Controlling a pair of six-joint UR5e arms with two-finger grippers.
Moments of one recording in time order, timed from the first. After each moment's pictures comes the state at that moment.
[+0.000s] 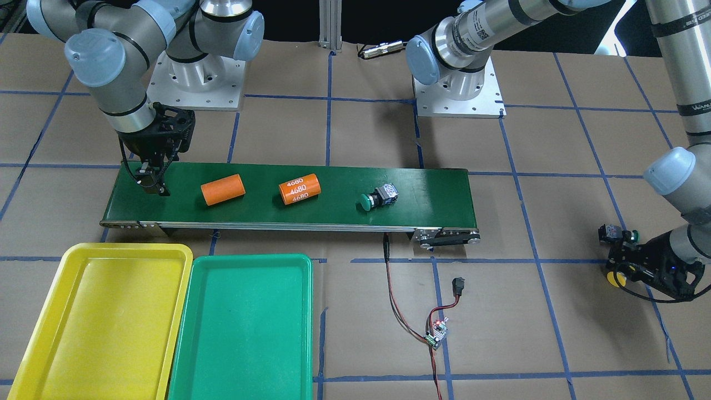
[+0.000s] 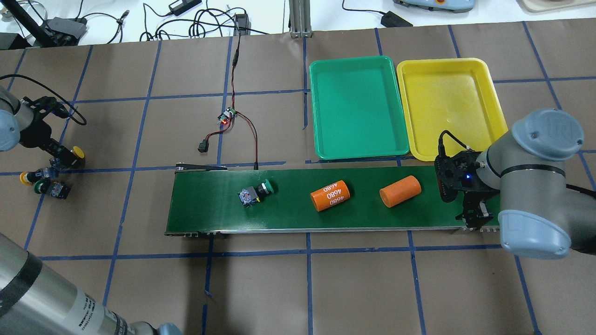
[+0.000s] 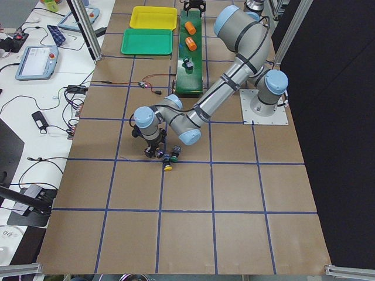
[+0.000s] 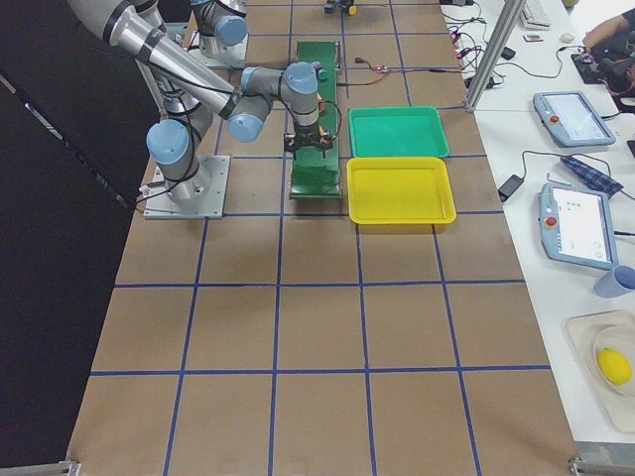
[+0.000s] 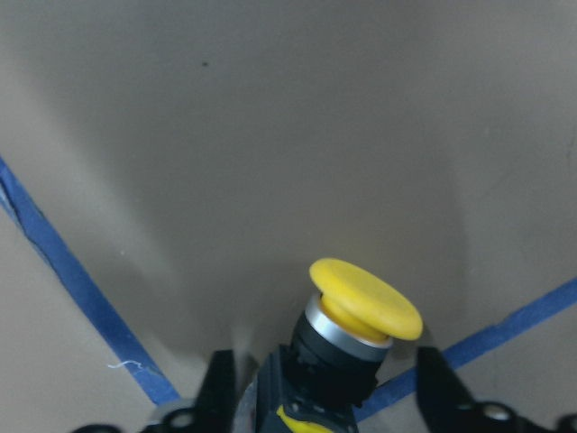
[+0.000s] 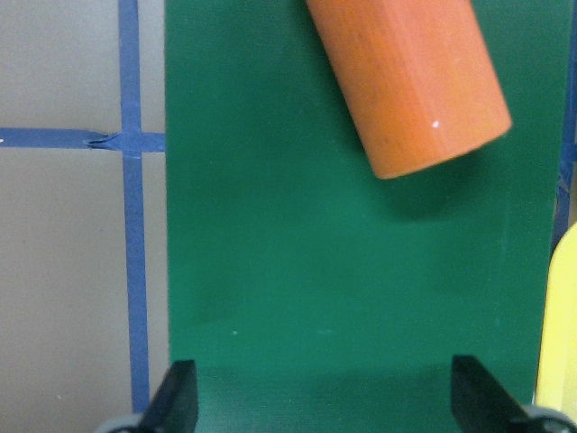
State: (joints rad) left arm -0.92 -2.18 -1.58 -1.03 1.62 1.17; right arm 1.32 -1.68 2.32 -2.27 -1.53 -1.85
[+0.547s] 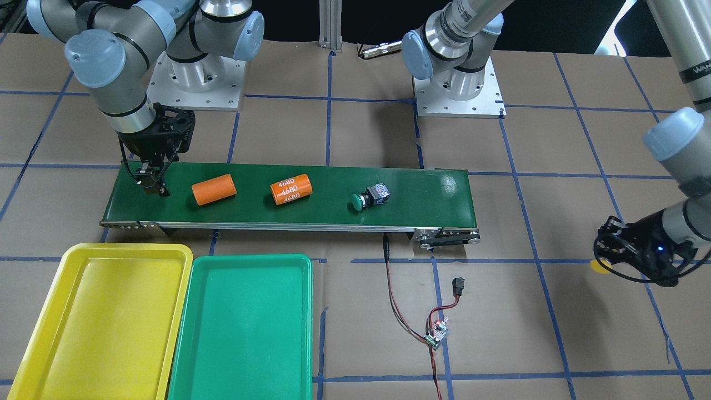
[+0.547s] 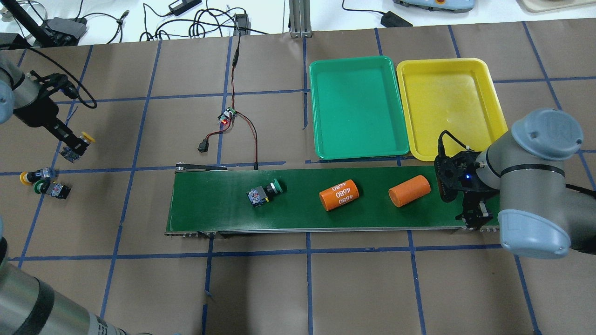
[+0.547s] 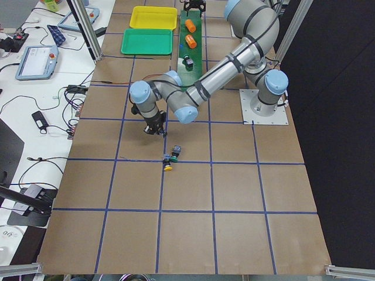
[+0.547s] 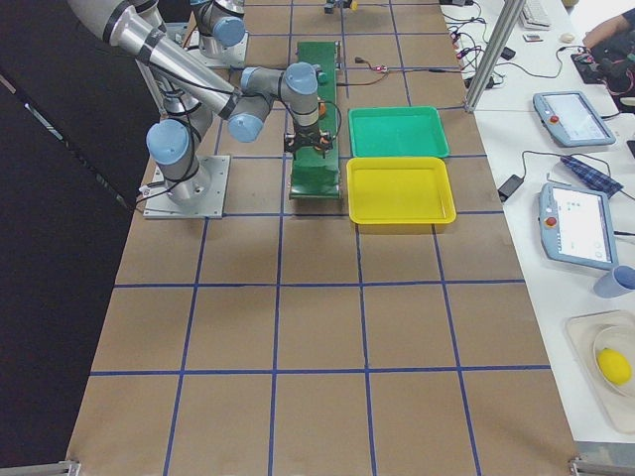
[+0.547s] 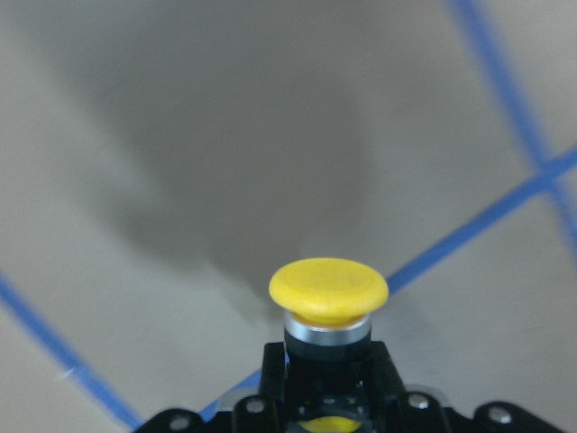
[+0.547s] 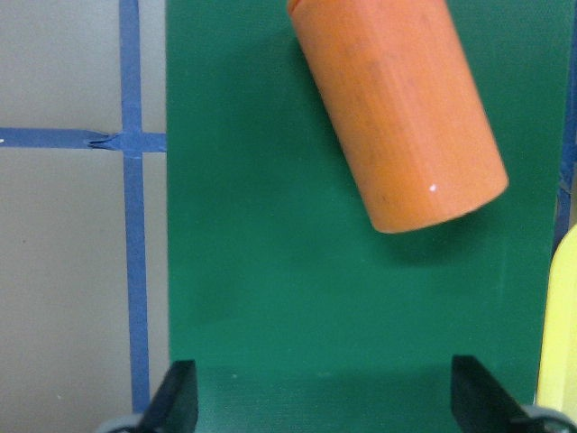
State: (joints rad) left arm -1.08 -1.98 -1.59 -1.28 1.61 1.21; right arm 1.32 -1.68 2.32 -2.27 -1.53 -1.85
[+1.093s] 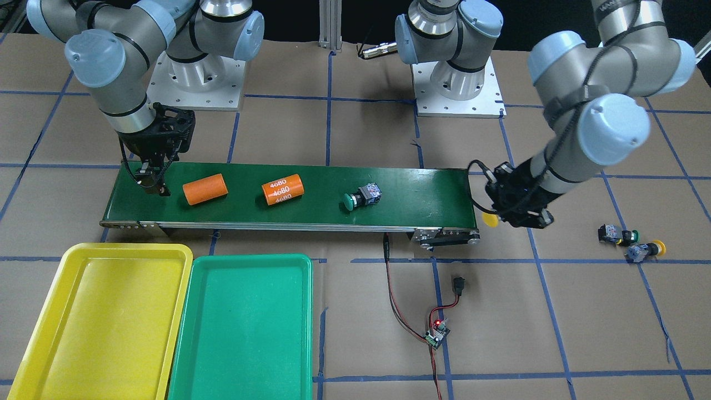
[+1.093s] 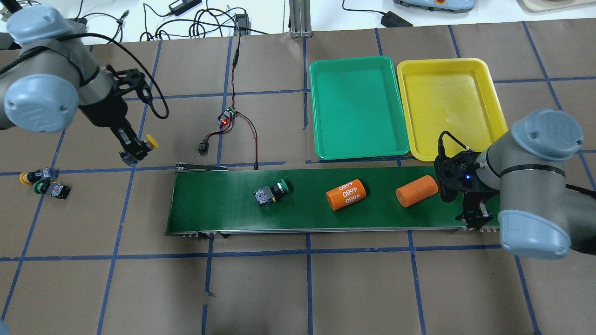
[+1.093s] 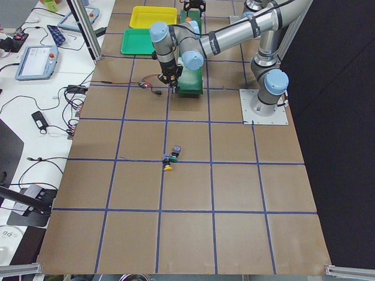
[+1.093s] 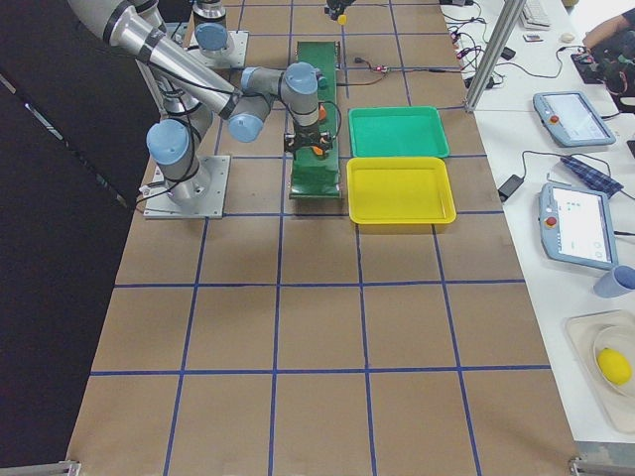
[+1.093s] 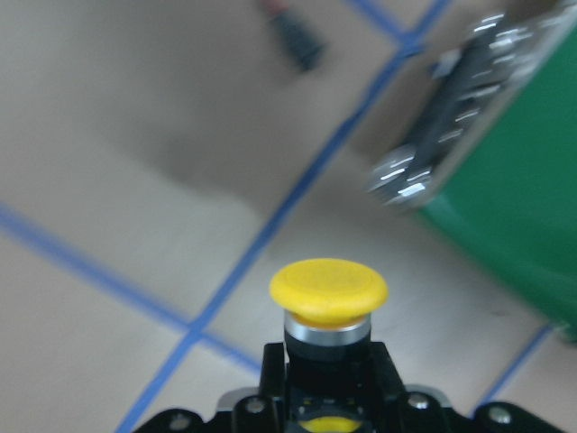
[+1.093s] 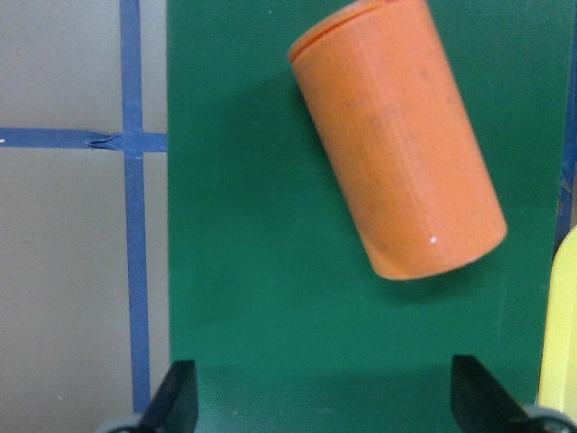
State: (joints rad) left arm -1.42 -1.72 -1.82 -1.33 1.59 1.20; right arm 1.32 -1.68 2.32 -2.27 -1.53 -1.85
